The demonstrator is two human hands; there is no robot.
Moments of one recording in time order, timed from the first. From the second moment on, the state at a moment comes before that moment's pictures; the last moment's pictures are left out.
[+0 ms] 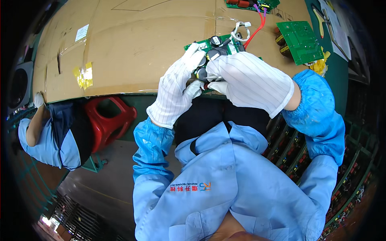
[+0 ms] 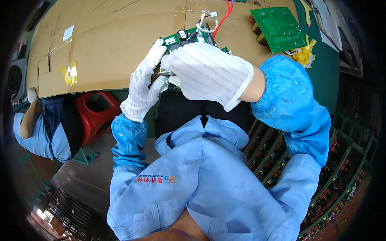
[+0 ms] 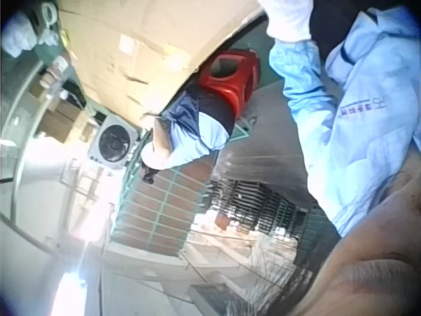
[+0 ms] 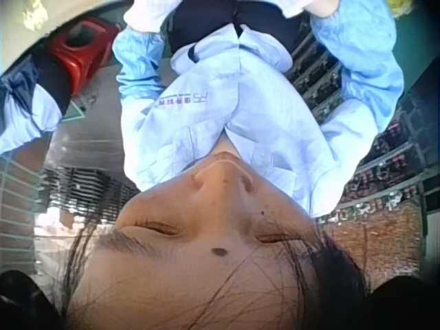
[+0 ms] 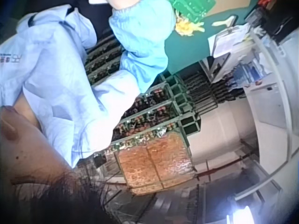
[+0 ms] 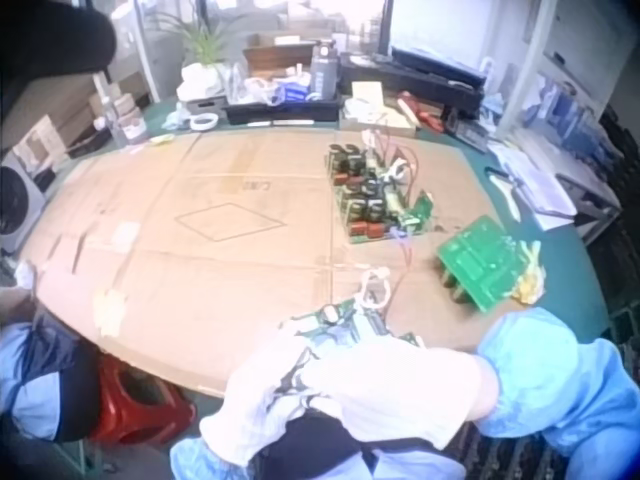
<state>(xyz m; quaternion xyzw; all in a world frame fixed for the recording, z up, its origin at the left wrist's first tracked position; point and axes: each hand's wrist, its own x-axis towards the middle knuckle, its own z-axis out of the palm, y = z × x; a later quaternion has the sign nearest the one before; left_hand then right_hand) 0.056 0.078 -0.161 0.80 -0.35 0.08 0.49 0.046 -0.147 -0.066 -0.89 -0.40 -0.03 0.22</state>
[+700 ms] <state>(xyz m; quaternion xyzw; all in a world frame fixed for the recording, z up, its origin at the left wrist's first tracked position) 0.059 0.078 -0.162 0.80 -0.35 0.08 0.49 0.037 -0.151 -0.077 -0.90 -0.39 -0.01 0.20</state>
